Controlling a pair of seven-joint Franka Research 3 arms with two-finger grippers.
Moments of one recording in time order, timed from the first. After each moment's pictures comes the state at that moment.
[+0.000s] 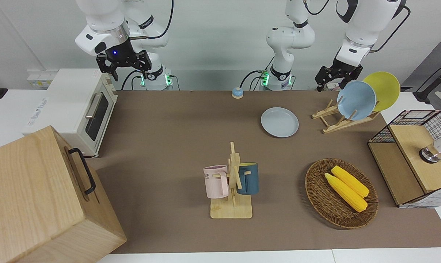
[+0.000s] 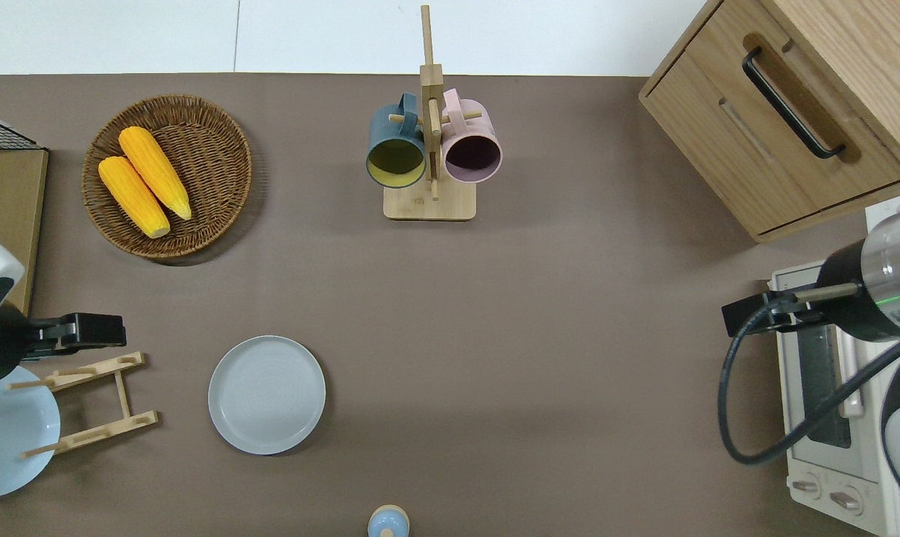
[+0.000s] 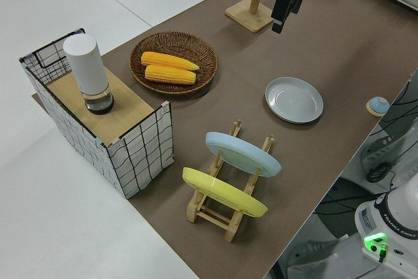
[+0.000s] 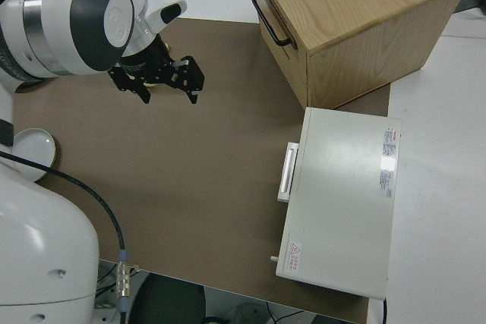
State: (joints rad) left arm -0.06 -0.22 0.04 -1.89 0.00 1.67 -0.14; right arm -0.09 -0.02 0.23 -1.50 0.00 1.36 0.06
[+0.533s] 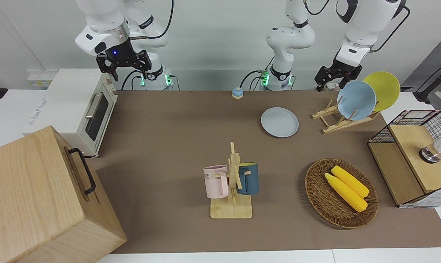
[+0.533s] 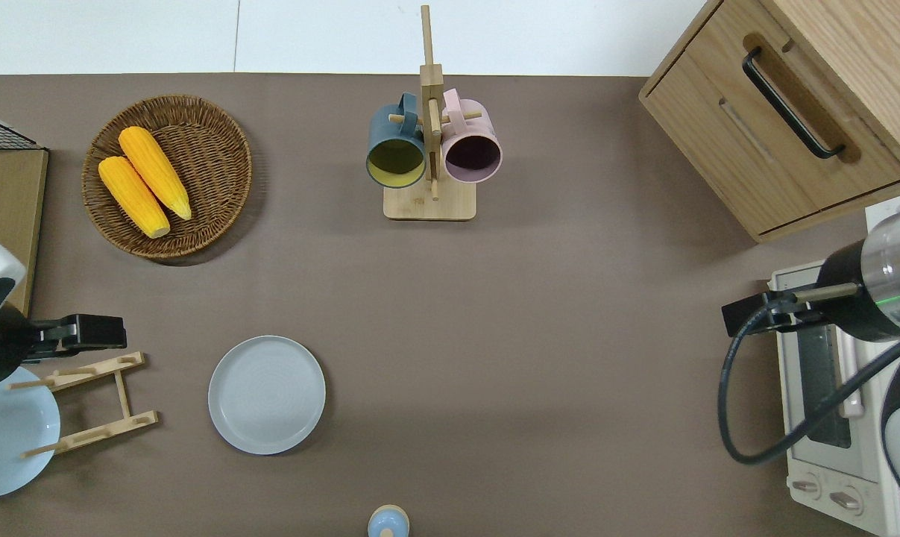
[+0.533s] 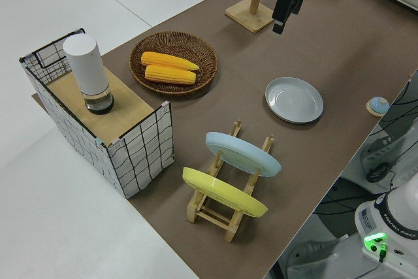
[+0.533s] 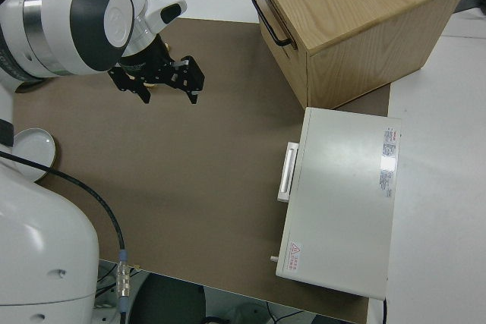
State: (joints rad) left arm -0.06 -0.22 0.04 -1.89 0.00 1.66 -0.15; right arm -0.09 -0.02 0.23 -1.50 0.00 1.36 0.06
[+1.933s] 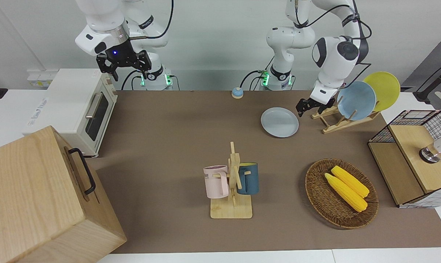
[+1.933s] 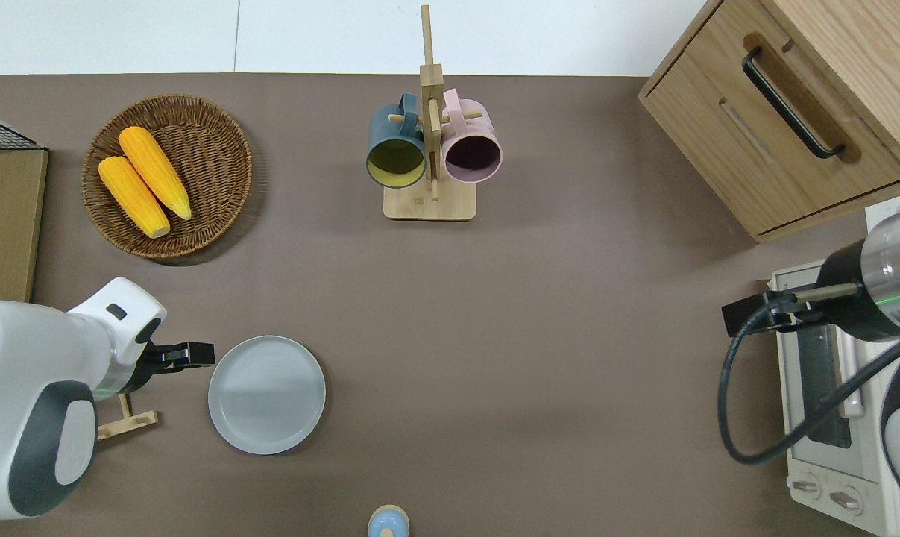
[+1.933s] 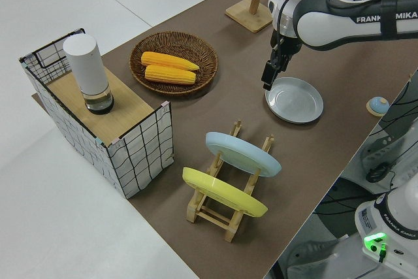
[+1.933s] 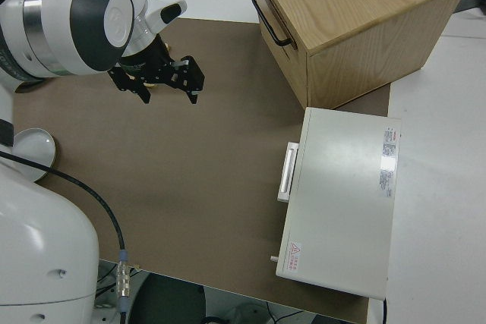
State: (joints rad) left arm -0.06 -0.19 0.02 -2.33 0.00 2.09 -0.15; right arm -0.09 -0.02 0.23 -1.50 0.00 1.36 0.06
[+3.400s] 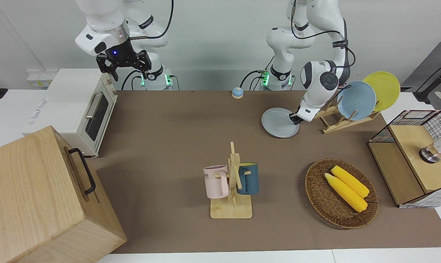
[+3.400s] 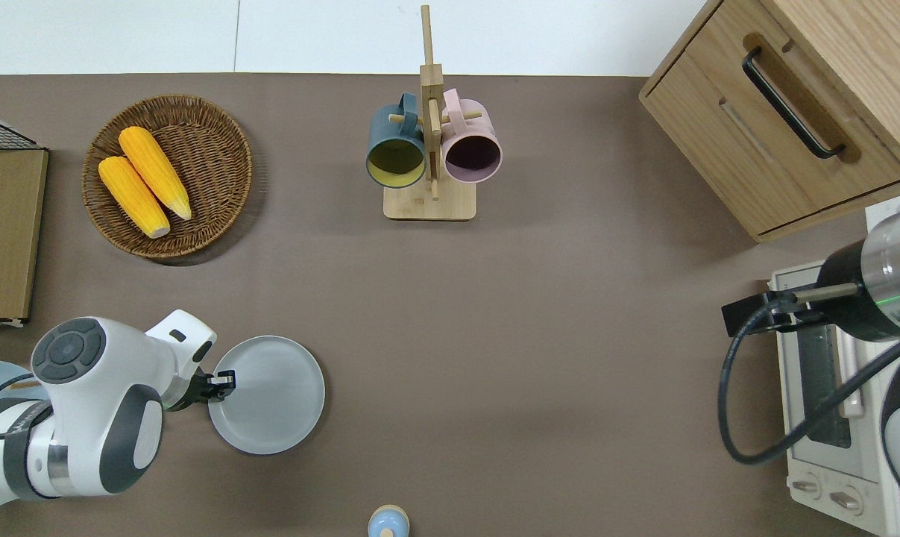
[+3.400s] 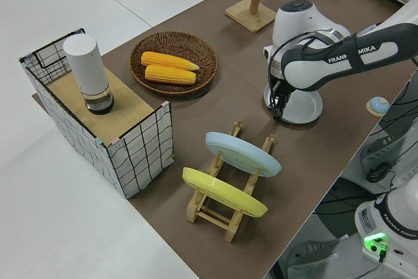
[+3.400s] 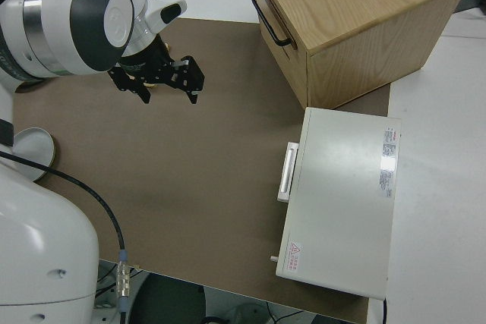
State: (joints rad) left arm -0.06 -0.06 0.01 -2.47 0.00 2.22 -0.20; right arm -0.09 -0.02 0.23 -1.50 0.00 1.36 0.06
